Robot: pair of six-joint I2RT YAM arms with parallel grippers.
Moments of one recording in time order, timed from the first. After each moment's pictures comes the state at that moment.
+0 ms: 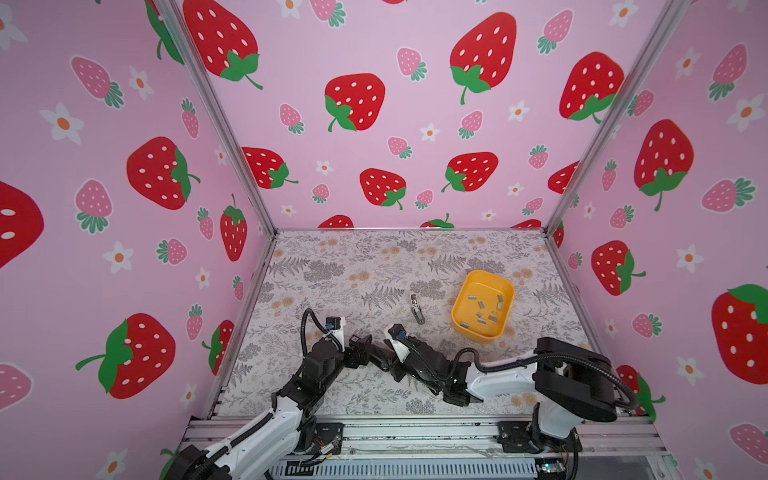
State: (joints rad) left arm -0.48 0.79 0.05 0.32 -0.06 -0.38; right arm 1.35 1.71 0.68 0.68 0.31 0.25
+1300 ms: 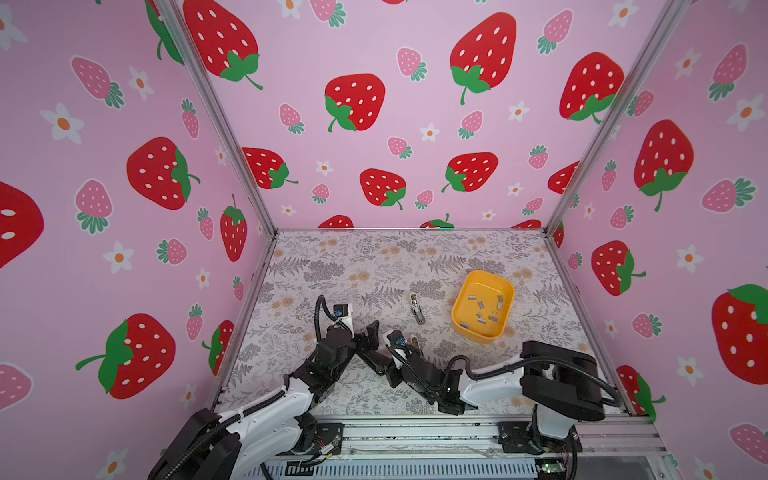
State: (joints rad) left arm -0.58 0.97 0.24 0.35 -0.22 -0.44; right arm 1.41 1.69 0.68 0.62 0.48 0.34
